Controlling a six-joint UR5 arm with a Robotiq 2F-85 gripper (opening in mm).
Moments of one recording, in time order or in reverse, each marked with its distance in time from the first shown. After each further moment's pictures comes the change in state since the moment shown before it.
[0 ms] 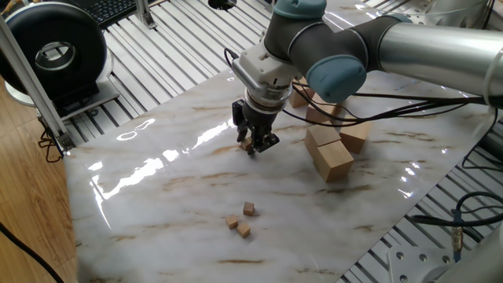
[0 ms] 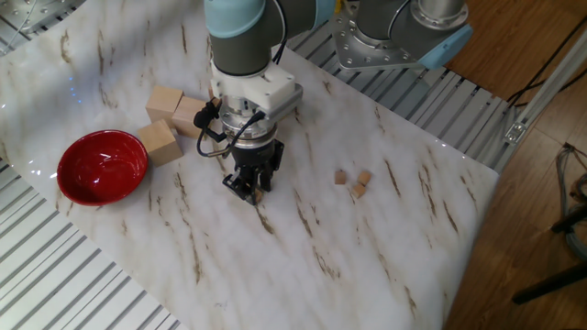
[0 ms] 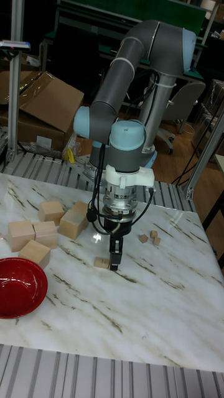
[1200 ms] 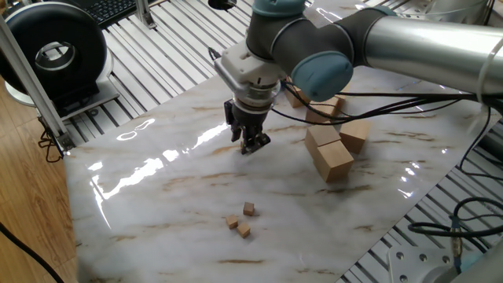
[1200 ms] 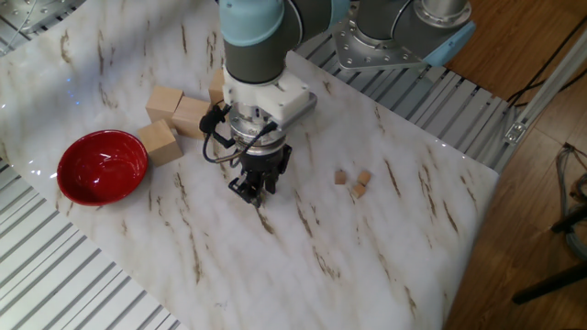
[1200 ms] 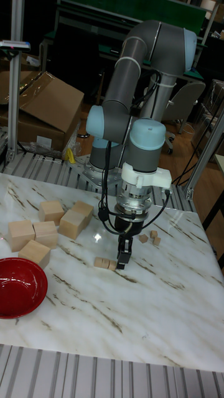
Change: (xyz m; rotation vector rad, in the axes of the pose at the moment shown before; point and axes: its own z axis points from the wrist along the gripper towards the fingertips) arm -0.021 -0.004 -0.009 -0.015 0.077 0.041
